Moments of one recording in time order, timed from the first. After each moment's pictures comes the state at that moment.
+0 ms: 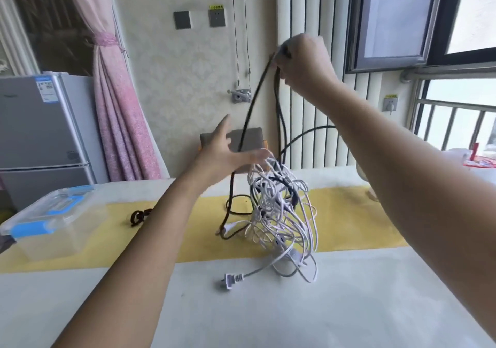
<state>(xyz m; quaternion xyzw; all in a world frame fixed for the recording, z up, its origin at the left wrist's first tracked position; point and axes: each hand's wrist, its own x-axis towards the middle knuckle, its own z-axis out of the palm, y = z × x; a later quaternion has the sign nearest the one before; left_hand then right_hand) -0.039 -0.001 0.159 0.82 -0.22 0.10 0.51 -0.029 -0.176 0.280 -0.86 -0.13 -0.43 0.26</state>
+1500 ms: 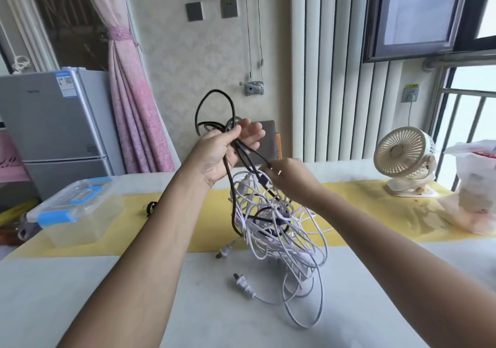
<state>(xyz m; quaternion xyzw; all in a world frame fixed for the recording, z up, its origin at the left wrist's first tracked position) -0.035 0.009 0.161 0.50 -0.20 -0.06 0.84 -0.024 -0.148 0.101 -0.92 -0.18 -0.22 0.26</state>
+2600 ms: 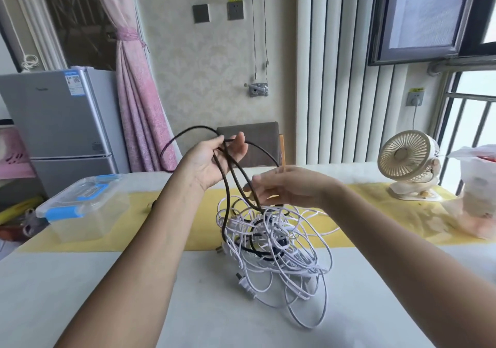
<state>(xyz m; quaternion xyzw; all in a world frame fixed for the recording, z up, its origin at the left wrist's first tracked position) -0.037 0.031 0.155 0.37 -0.07 -0.09 0.92 -0.036 -0.147 0.113 -0.68 -0.23 0.26 0.64</state>
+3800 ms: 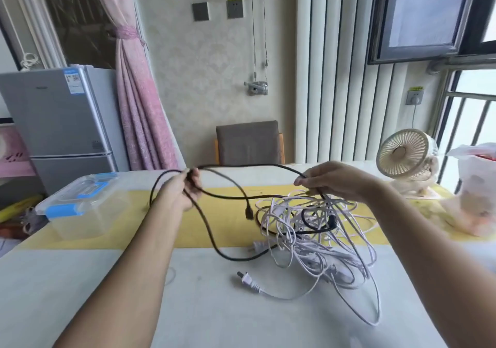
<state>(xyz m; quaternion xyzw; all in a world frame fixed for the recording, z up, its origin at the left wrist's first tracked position) 0.011 0.095 0.081 0.39 0.12 0.02 0.91 -0.016 -0.230 0.096 -0.79 -0.17 0.11 0.58</state>
